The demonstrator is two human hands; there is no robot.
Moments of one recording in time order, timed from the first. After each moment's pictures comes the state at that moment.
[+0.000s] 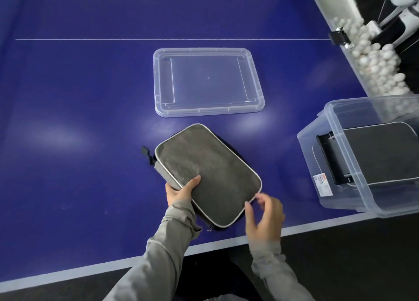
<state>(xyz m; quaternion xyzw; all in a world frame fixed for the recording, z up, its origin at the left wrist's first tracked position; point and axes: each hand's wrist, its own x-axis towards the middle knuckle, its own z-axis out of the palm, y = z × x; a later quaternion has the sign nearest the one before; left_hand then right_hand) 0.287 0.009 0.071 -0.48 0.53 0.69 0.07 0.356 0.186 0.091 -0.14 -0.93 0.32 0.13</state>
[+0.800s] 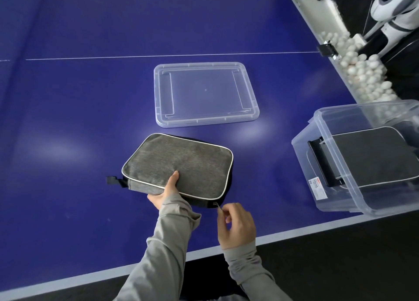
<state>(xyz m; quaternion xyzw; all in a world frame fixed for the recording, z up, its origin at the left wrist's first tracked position) 0.271 0.004 0.116 -0.58 0.38 0.71 -0.09 0.357 0.133 0.102 -0.02 -0.94 0.29 0.17</state>
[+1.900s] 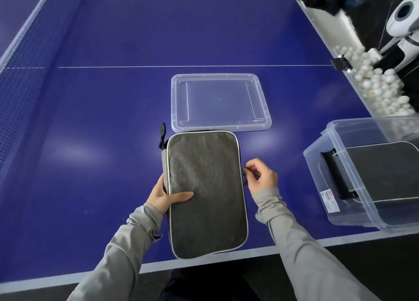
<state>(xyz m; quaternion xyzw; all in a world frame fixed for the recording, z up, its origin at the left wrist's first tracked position) 0.285 -0.082 0.118 -0.19 0.63 0.74 0.17 0.240 0.172 0.125 -0.05 -0.89 0.45 0.06</state>
